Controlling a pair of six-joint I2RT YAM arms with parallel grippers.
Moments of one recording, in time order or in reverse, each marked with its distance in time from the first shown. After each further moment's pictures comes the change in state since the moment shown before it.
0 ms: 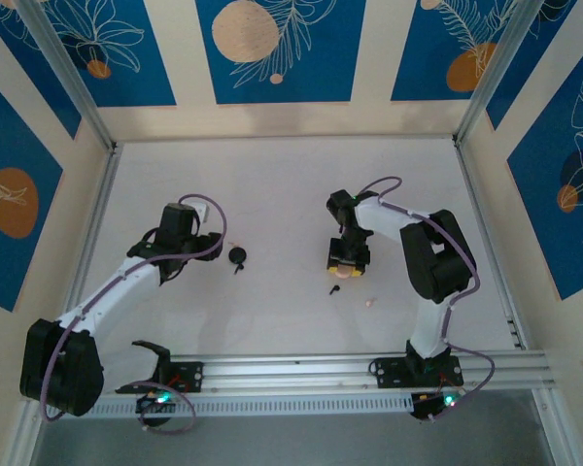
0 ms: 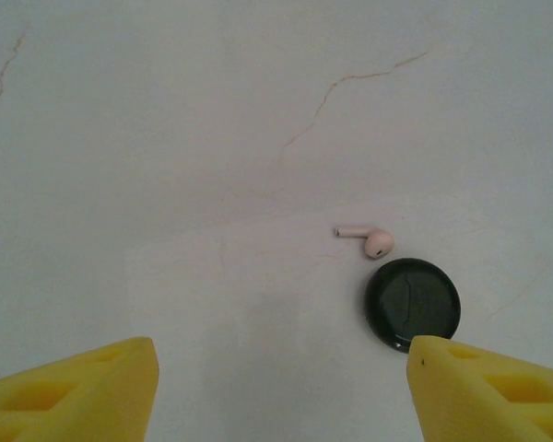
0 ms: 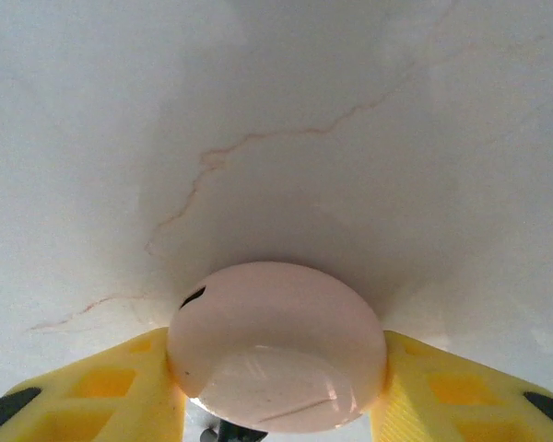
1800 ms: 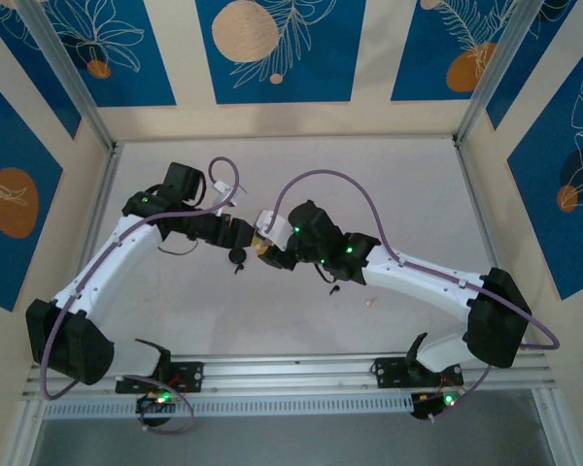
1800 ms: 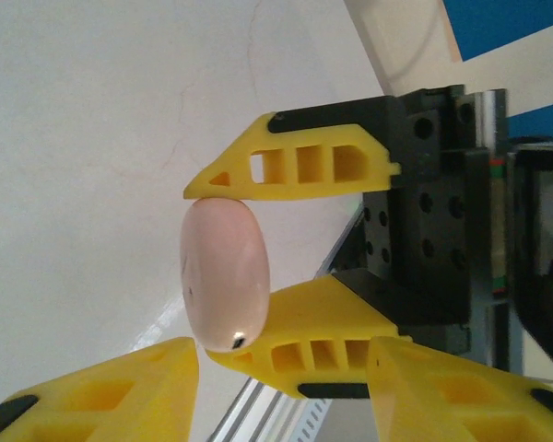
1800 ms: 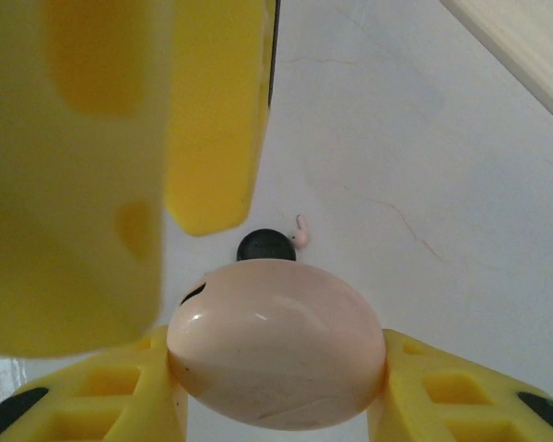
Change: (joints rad) left arm -0.039 0.173 0.503 -0.530 0.935 0.031; right arm 0.483 -0.468 -0.166 0.784 0.101 -0.850
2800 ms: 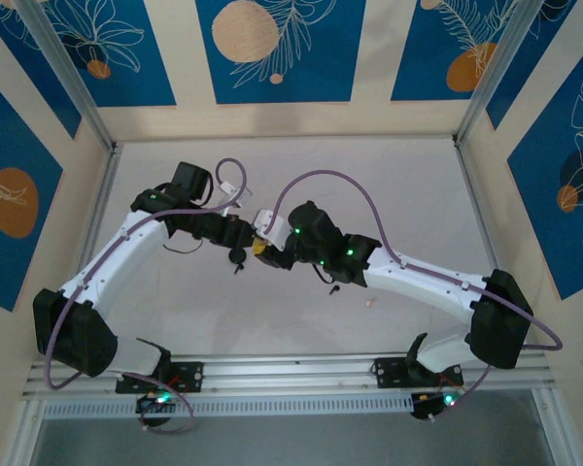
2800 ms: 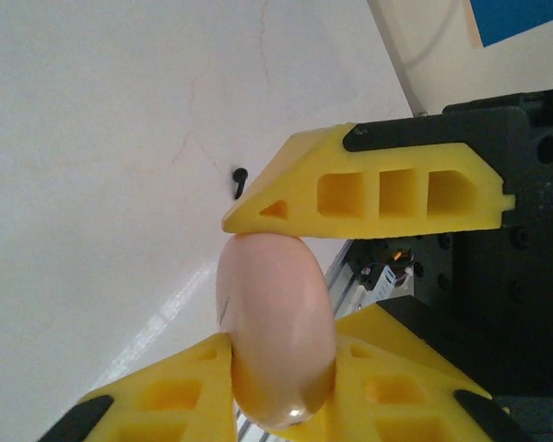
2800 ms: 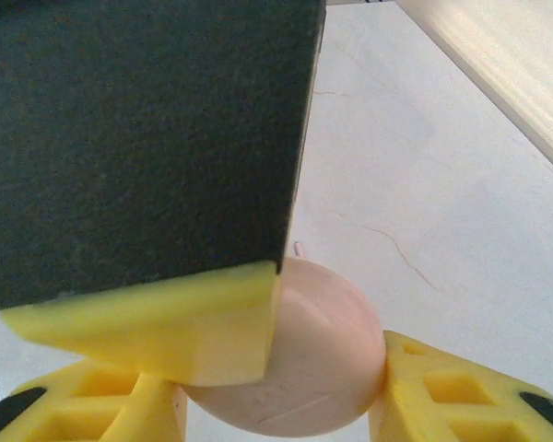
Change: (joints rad) left arm -0.022 0.044 0.011 0.006 -0.026 0.017; right arm 0.020 -0.015 0.000 0.040 0.012 -0.011
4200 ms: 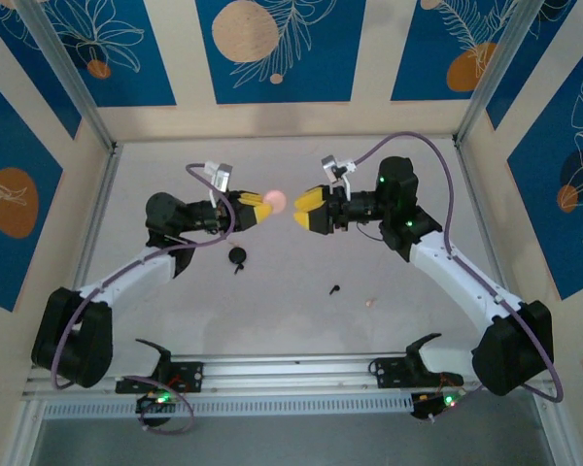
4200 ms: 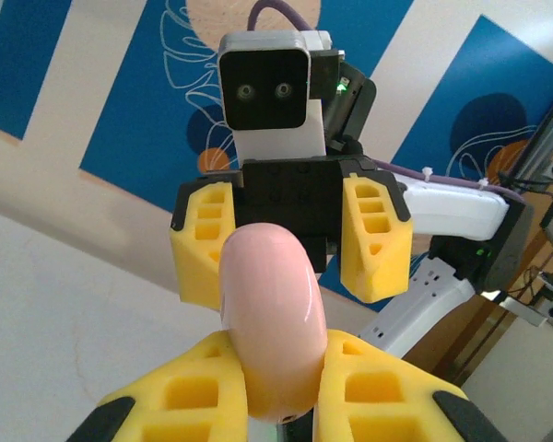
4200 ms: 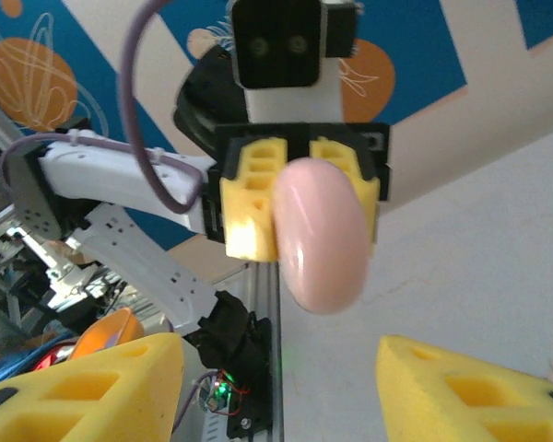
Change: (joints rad) left arm -0.004 -0.051 -0.498 1.986 0.282 -0.835; right arm -0.510 -0.140 -0.030 0.327 -1.101 0.687
